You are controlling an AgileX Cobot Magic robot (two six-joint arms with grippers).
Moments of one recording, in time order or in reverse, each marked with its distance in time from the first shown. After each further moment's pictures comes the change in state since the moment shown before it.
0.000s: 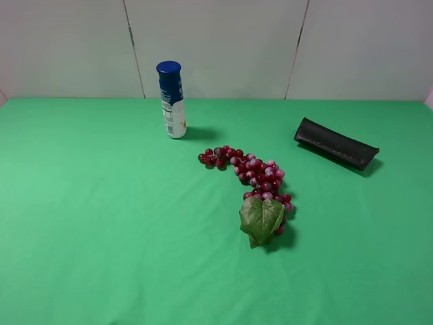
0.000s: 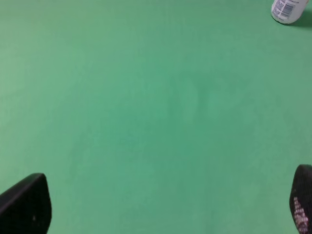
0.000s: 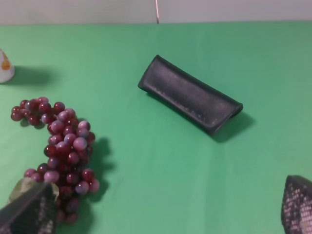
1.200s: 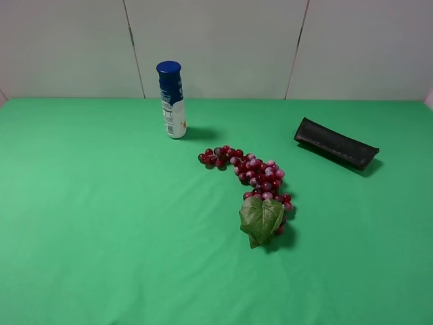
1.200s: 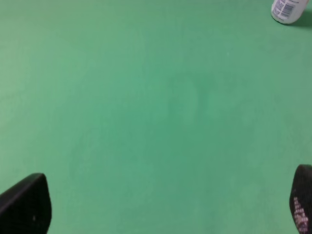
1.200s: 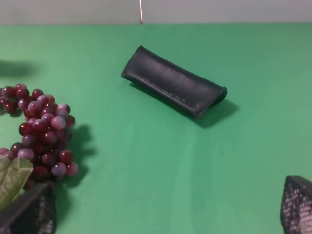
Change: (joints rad) left arm 0.000 0.000 0.000 0.000 0.000 0.000; right arm 0.000 -0.364 0.247 -0.055 0.002 0.027
